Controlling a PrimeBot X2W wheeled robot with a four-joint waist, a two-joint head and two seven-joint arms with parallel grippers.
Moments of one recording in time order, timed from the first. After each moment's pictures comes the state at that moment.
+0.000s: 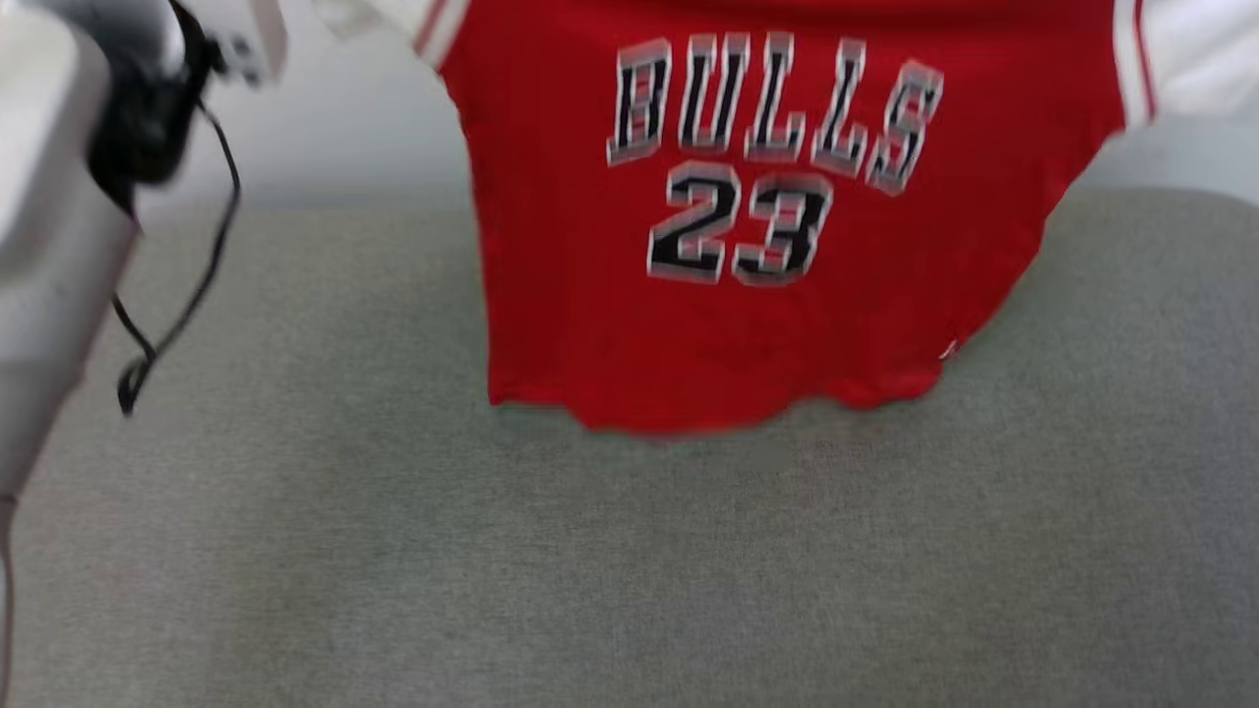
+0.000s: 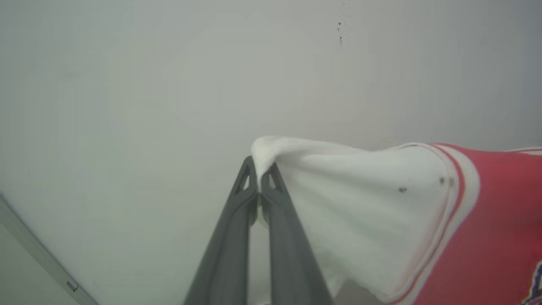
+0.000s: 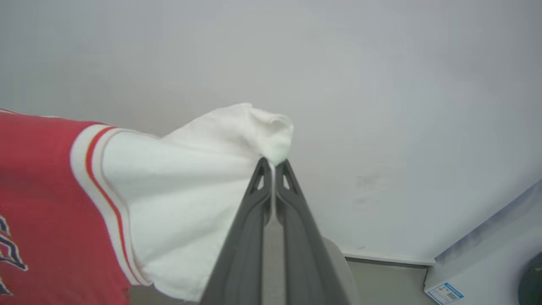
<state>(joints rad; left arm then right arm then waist) -1.24 0.57 -0.73 0.56 -0.76 0.11 0.12 -0.96 -0.51 0.07 0.34 0.31 0.13 0.60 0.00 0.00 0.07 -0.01</state>
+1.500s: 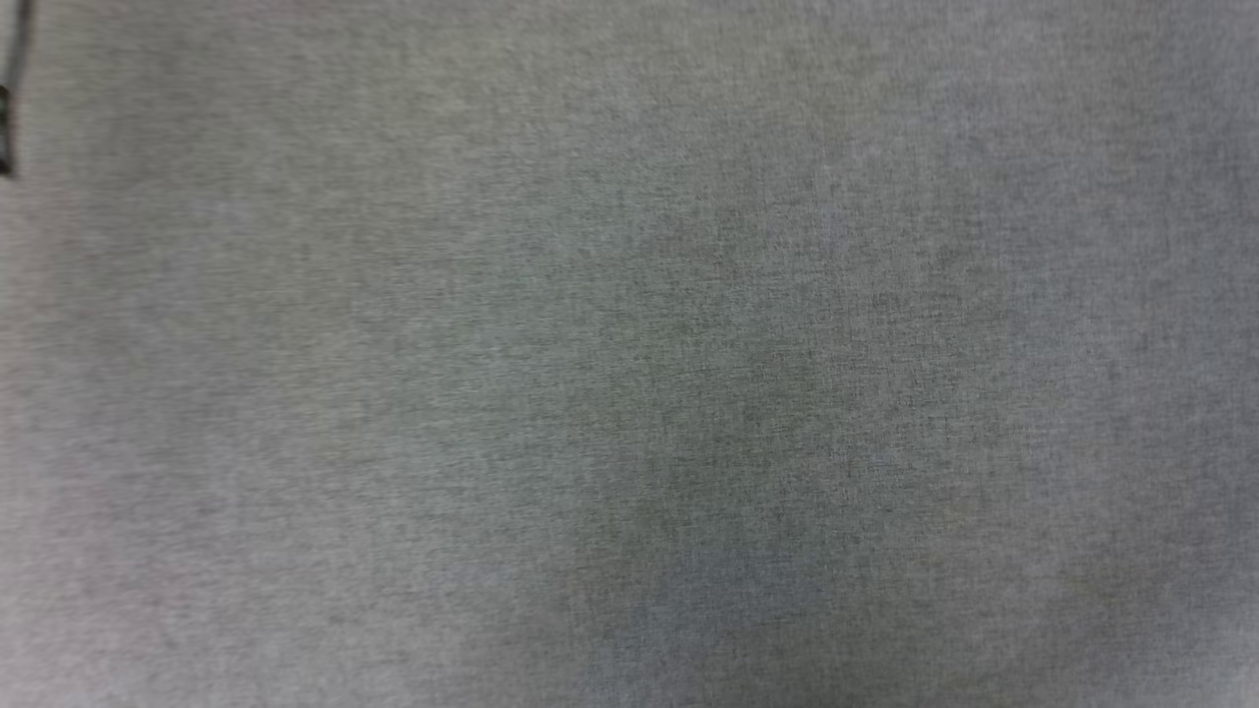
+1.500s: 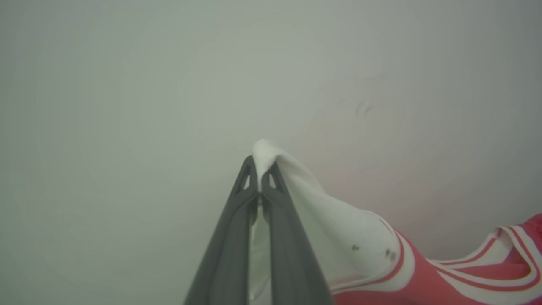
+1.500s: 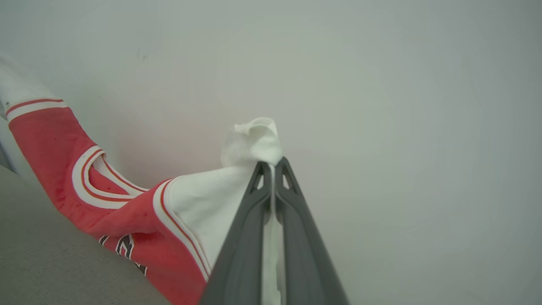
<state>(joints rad) -1.58 0.53 -0.58 0.77 -0.73 0.06 -0.25 -1.54 -0.41 0.46 0.61 0.46 0.13 -0.01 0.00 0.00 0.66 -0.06</state>
